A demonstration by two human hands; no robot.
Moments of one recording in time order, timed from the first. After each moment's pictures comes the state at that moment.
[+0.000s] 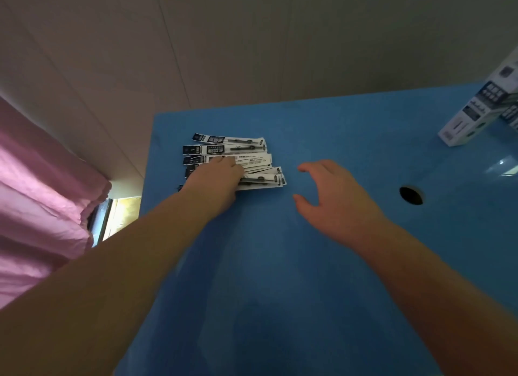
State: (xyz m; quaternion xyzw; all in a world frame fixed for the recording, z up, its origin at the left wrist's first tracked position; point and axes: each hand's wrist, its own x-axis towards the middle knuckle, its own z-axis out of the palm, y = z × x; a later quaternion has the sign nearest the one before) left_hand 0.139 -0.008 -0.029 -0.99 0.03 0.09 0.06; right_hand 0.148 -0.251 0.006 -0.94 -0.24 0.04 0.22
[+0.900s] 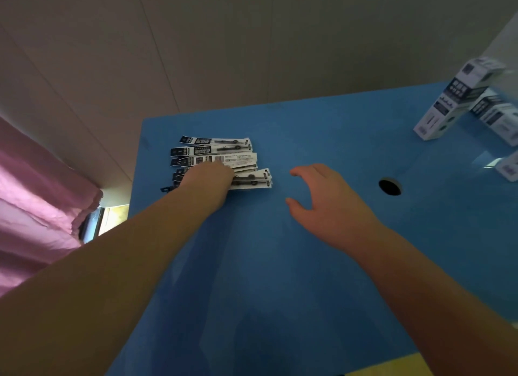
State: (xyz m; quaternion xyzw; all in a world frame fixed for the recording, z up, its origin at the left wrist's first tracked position) left_hand 0.144 -0.026 -0.029 -0.99 0.00 0.13 0.11; right_hand 0.130 -0.274 0.005 -0.94 -0.24 0.03 0.23
